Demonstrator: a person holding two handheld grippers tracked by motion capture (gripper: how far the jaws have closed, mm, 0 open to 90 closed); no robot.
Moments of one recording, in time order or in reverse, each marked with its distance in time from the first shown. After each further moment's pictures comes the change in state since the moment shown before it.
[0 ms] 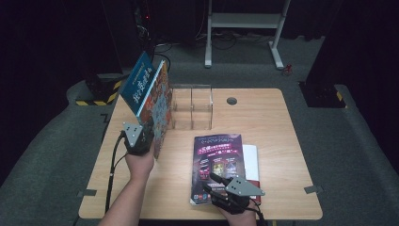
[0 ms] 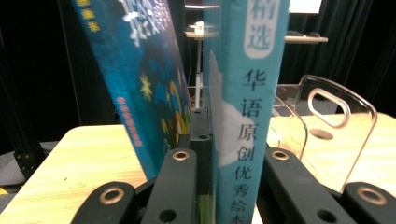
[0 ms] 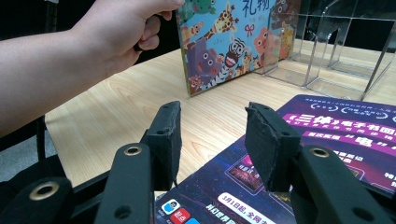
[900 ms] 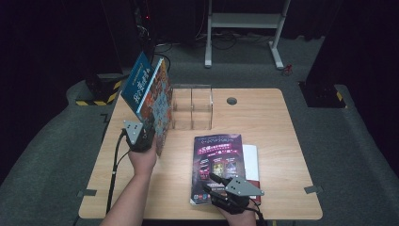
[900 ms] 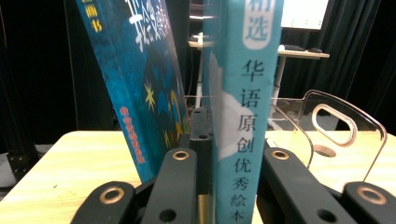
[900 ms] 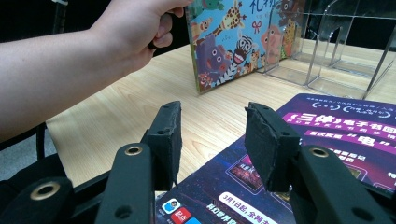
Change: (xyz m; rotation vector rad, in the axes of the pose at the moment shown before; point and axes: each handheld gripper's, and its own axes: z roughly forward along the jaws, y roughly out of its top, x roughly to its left) left arm -0.002 -0.005 0.012 -0.045 0.008 -0.038; right arm 0.000 -0.001 0.001 0.003 0.004 0.001
